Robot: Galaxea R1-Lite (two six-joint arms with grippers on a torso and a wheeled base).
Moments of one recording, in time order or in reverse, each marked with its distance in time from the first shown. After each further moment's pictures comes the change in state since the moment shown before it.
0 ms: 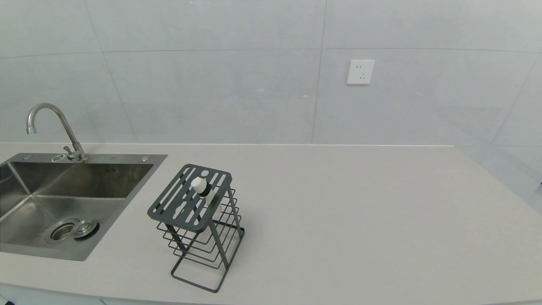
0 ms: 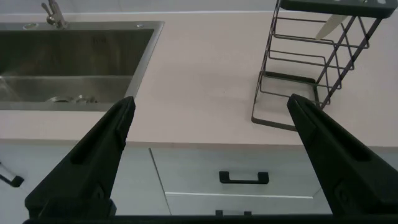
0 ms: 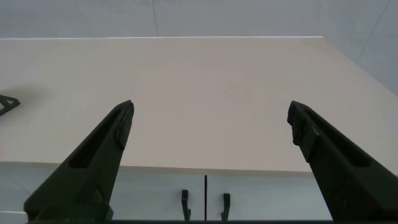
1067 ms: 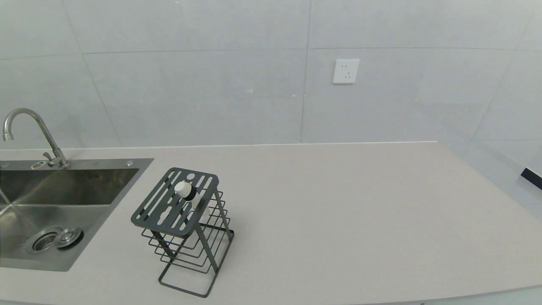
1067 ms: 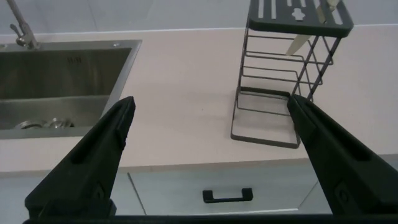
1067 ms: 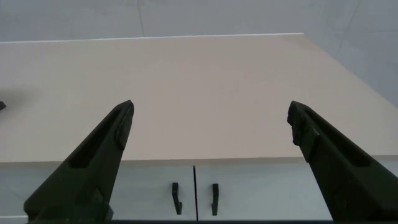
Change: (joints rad) left arm -0.019 -0.038 0.000 0.000 0.002 -0.009; right arm 0.000 0.000 0.000 0.000 0.000 0.003
